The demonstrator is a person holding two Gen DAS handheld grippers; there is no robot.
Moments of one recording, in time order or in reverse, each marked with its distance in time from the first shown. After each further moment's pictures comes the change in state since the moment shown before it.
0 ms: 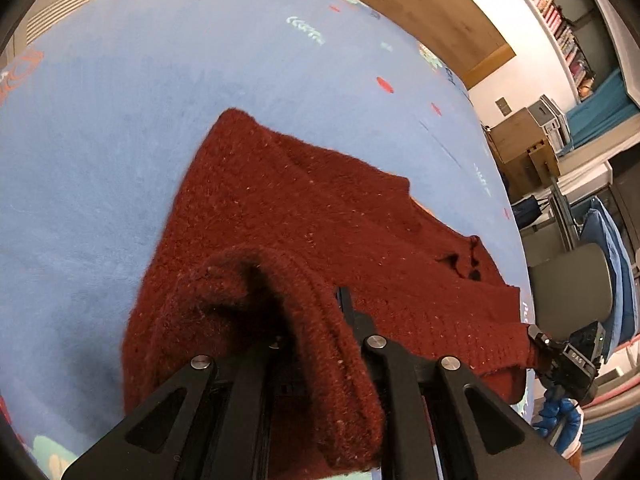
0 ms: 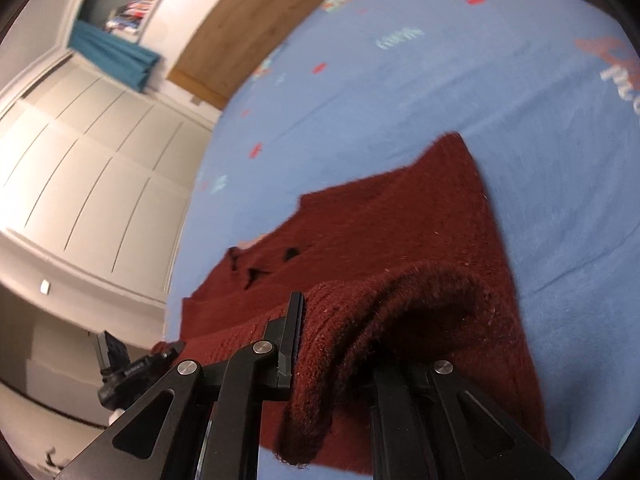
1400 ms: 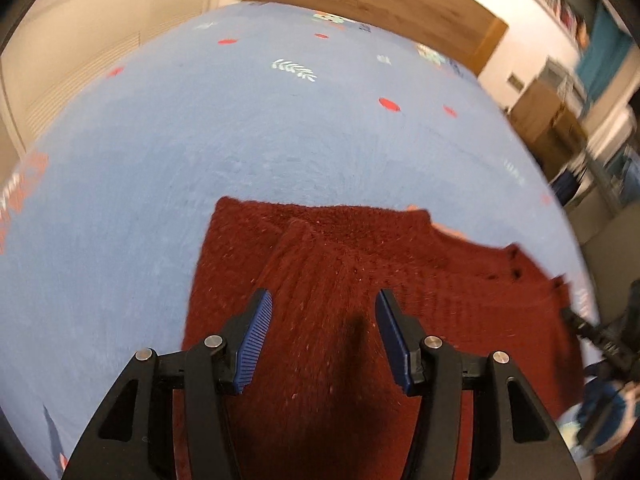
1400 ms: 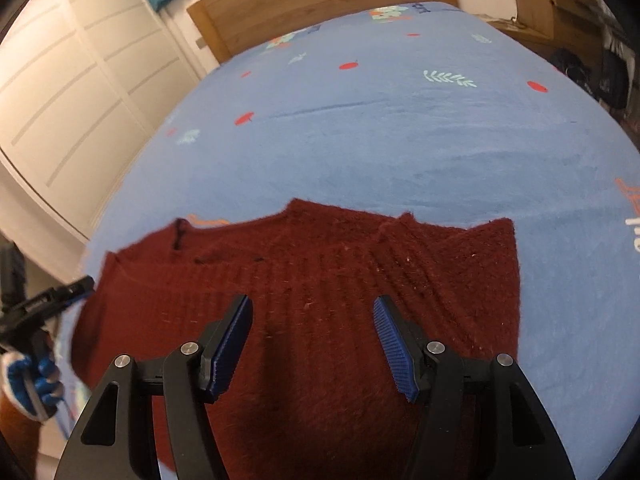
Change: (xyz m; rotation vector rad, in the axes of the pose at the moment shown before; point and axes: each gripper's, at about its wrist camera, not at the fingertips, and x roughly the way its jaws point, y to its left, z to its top) left arm 0.008 -0.044 0.016 0.238 -0.104 0.250; right arm 0.050 0.051 0.007 -0.400 0.012 -0.288
